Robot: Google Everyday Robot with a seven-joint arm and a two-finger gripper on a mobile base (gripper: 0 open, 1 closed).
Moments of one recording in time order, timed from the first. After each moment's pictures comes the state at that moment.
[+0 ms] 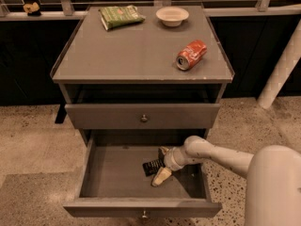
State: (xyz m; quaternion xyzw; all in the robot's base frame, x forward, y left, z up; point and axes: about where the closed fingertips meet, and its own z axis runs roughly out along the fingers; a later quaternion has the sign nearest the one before) arm 0.600 -0.057 0.334 -0.57 0.75 0.23 0.26
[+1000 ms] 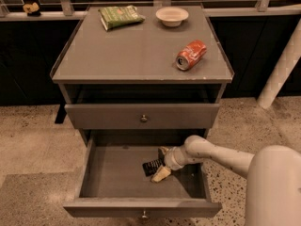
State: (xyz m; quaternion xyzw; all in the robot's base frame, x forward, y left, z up) arm 0.600 -0.056 0.334 -0.57 0.75 0.23 0.26
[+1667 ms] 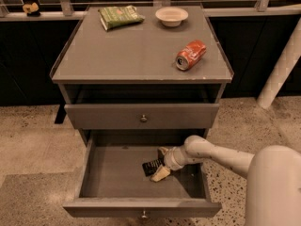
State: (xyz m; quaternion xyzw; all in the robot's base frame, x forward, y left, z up) arm 0.600 -0.056 0.334 -0.57 0.75 0.23 0.26
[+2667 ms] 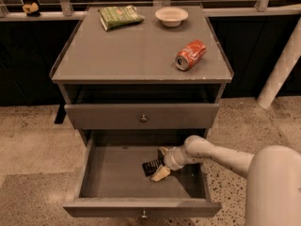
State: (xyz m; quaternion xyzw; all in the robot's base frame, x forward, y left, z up) arm 0.599 -0.056 0.334 -0.57 0.75 0.23 0.26
